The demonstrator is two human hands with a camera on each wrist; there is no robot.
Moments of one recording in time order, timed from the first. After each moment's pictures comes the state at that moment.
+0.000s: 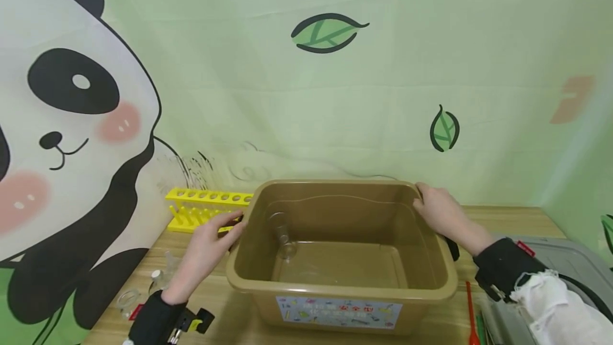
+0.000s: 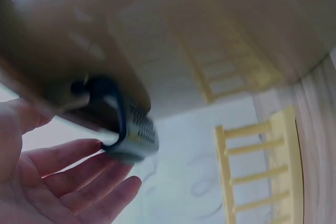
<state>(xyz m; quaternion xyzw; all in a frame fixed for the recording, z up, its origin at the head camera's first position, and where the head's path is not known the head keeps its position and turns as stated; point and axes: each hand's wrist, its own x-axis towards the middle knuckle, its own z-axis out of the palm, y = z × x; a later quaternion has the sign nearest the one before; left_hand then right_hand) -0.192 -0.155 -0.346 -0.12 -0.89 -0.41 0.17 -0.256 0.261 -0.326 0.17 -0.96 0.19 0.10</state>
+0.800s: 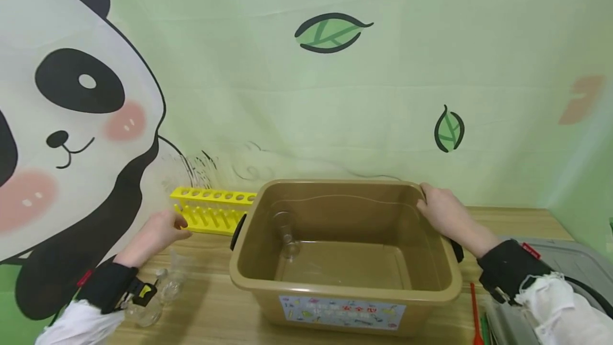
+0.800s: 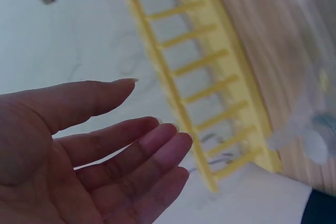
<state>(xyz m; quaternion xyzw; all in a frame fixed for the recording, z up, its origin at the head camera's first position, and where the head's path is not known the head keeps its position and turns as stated) -0.221 -0.260 -0.329 -0.07 -0.98 -0.19 0.05 -0.256 0.259 -0.326 0.16 -0.96 0.19 0.09</state>
